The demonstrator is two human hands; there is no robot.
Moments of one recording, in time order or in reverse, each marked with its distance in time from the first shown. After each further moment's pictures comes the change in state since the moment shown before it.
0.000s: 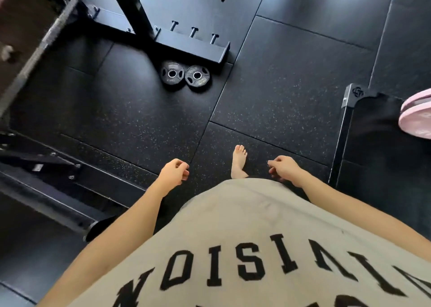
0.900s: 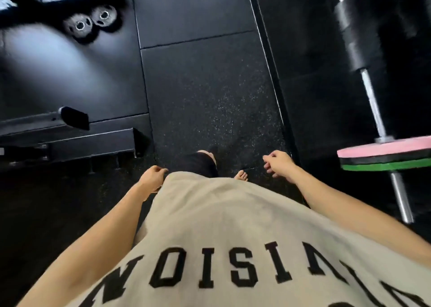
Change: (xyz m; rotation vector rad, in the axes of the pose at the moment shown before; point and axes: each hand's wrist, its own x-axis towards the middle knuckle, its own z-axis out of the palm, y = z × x) left_hand -0.297 -0.447 0.065 0.651 -0.154 0.106; right_hand -0.411 0.492 0.346 0.461 0.203 0.282
